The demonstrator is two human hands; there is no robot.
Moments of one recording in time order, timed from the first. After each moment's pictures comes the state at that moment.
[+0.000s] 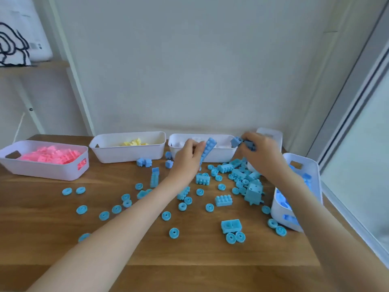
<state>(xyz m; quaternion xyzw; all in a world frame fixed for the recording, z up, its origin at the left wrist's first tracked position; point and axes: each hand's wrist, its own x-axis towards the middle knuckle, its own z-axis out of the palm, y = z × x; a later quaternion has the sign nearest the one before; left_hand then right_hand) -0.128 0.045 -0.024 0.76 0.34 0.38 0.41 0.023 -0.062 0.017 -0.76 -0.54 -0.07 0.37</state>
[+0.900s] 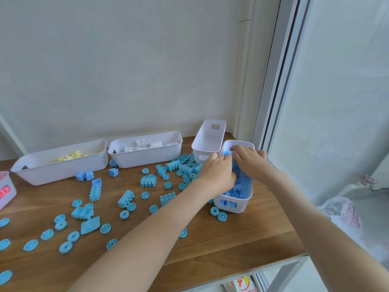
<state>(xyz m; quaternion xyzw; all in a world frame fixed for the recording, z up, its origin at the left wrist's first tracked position) 0.021 -0.077 -0.031 0.97 0.20 0.09 0.09 0.137 -0.139 -0.038 -0.88 -0.46 -0.04 0.13</state>
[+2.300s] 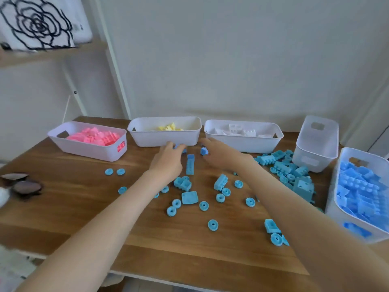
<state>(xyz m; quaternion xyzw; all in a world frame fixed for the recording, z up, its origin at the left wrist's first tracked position) -0.238 0.119 -0.058 0.85 0.50 0.12 0.10 -0.079 0.080 -0.044 -0.70 -0.69 0.14 0.13</state>
